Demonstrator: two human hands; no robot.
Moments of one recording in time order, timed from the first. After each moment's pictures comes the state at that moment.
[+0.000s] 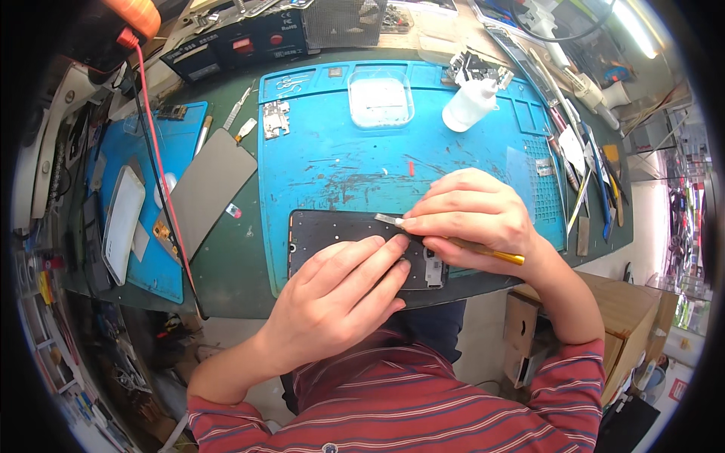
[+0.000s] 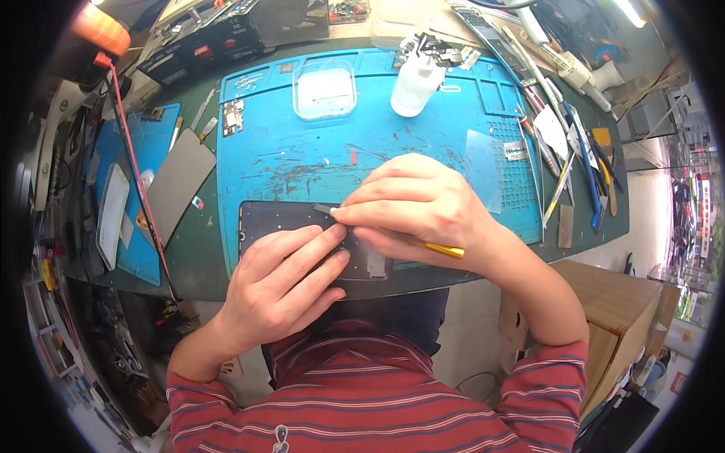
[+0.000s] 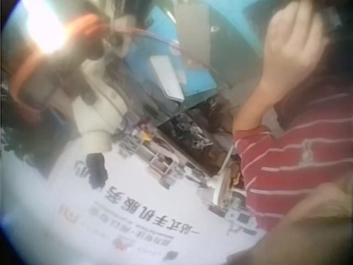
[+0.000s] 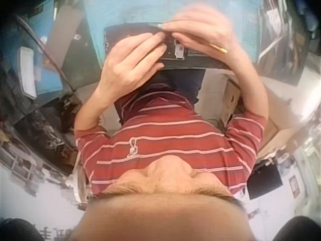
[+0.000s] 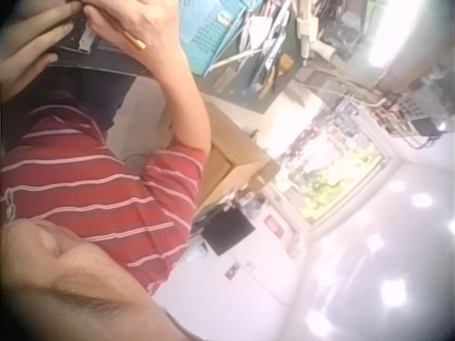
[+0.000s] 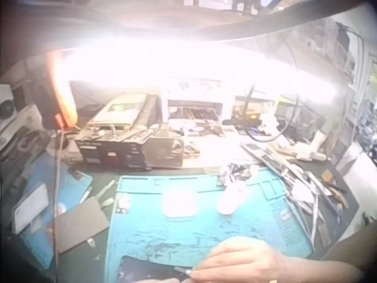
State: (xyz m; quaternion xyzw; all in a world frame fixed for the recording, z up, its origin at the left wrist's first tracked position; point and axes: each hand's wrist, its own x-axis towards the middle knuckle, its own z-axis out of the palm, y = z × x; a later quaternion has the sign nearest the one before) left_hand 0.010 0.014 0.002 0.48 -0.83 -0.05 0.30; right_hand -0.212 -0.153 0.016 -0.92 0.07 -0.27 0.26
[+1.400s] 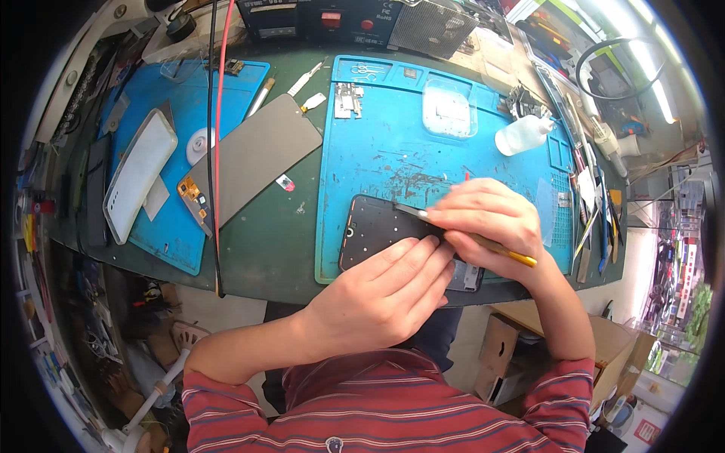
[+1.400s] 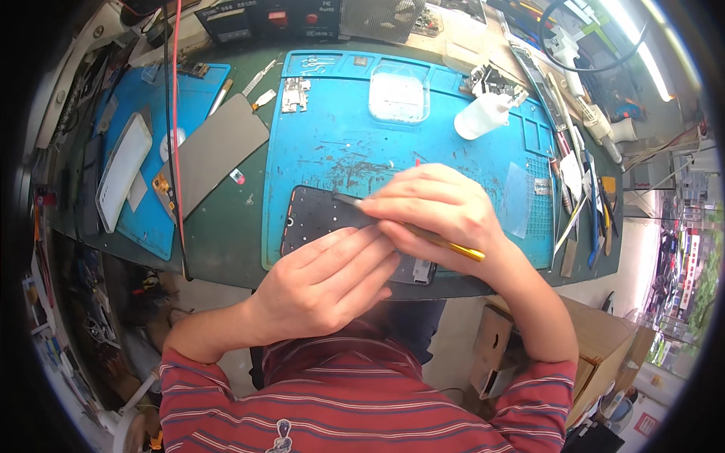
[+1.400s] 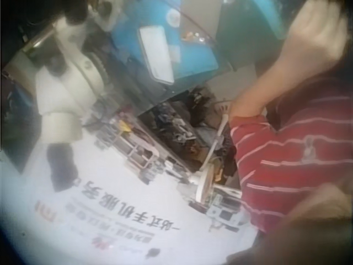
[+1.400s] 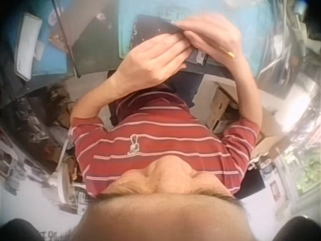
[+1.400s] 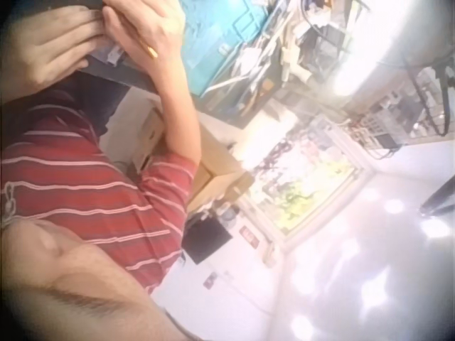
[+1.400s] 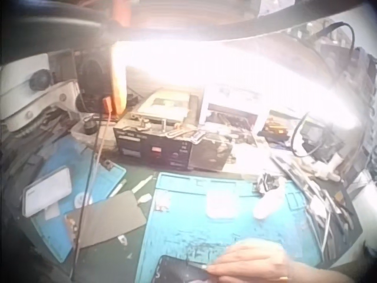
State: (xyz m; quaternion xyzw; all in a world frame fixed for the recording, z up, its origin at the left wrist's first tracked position) left_hand 0.005 0.021 -0.010 0.49 -0.82 0.04 0.31; right_hand -0.176 -0.149 0.016 -0.93 0.05 -0.24 0.26
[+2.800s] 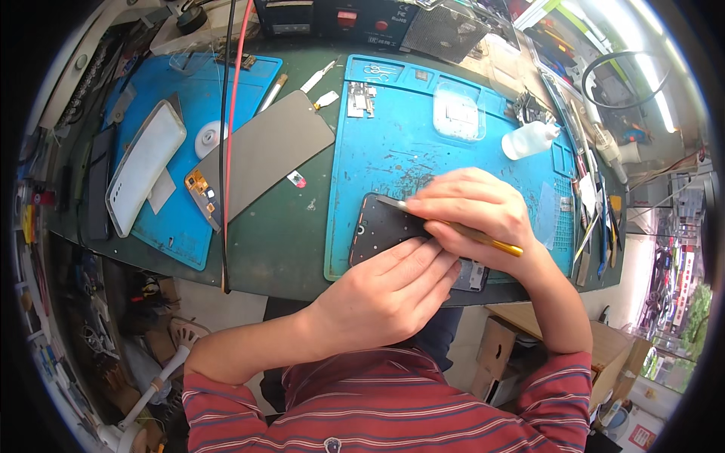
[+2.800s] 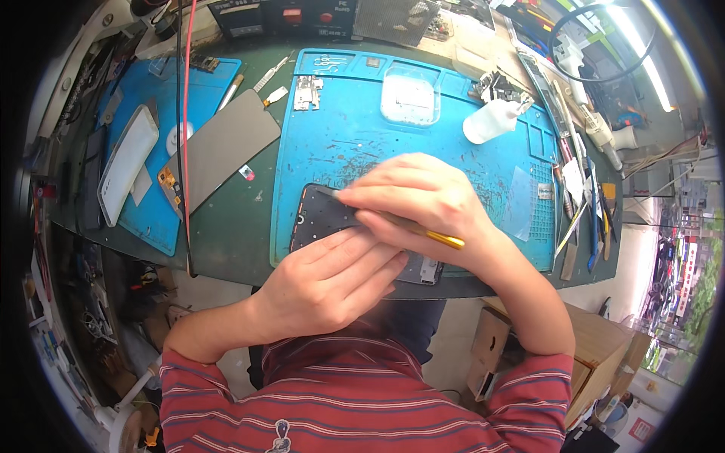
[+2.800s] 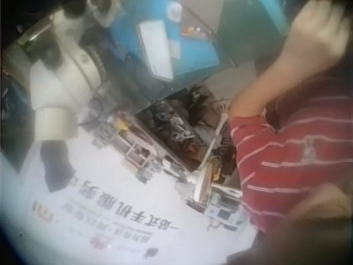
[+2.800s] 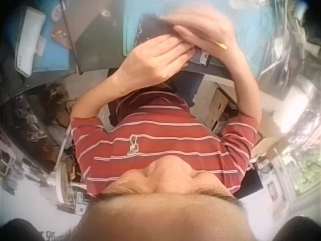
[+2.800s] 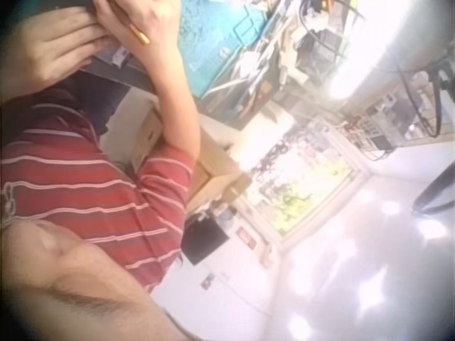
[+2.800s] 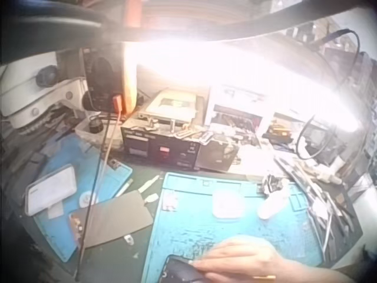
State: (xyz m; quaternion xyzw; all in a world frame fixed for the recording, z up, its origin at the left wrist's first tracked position) left_hand 0.010 0.022 -0.009 0.48 -0.82 0.04 0.31; right_hand -0.148 -0.151 0.019 -0.93 0.03 -0.24 0.28
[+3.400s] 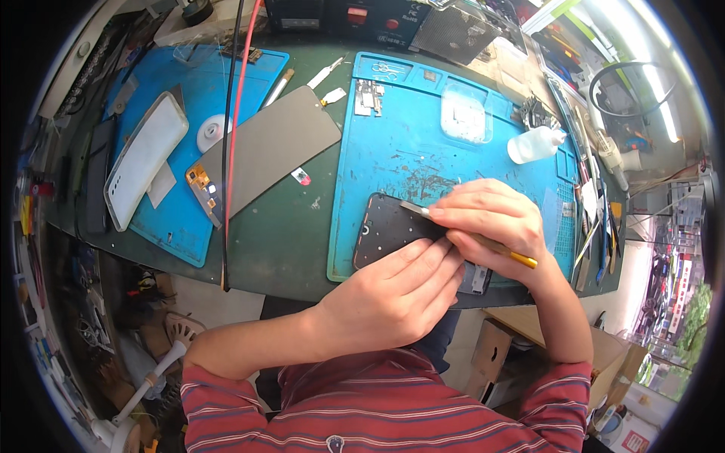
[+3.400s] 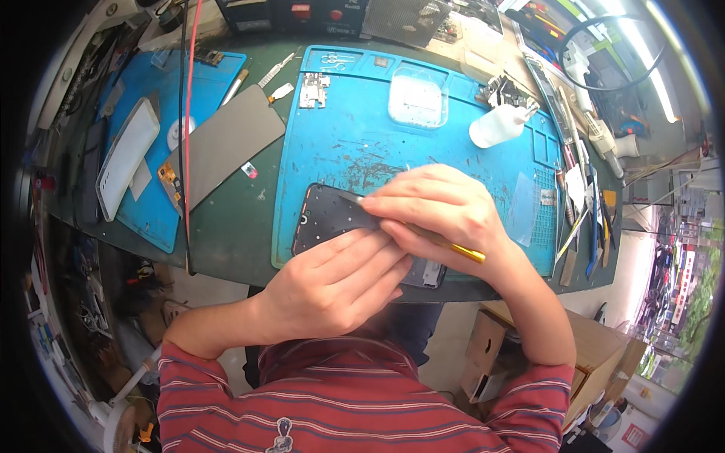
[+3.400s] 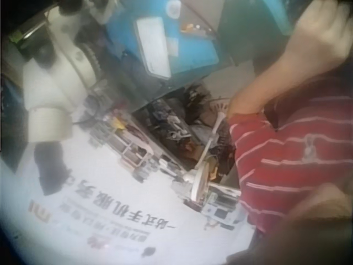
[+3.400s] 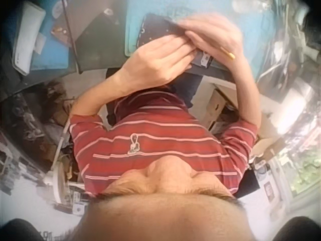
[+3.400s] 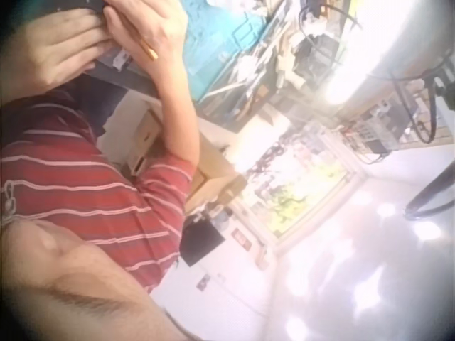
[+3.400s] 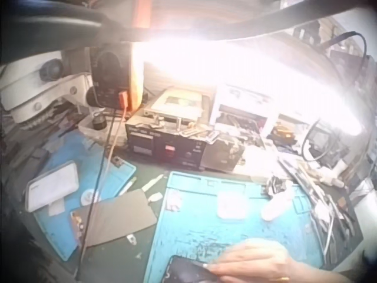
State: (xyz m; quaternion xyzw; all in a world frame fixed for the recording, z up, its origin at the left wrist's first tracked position) left_hand 0.004 0.022 -0.013 0.49 -0.81 0.04 0.33; right_hand -0.161 -0.150 0.020 -0.94 0.04 -0.22 0.27
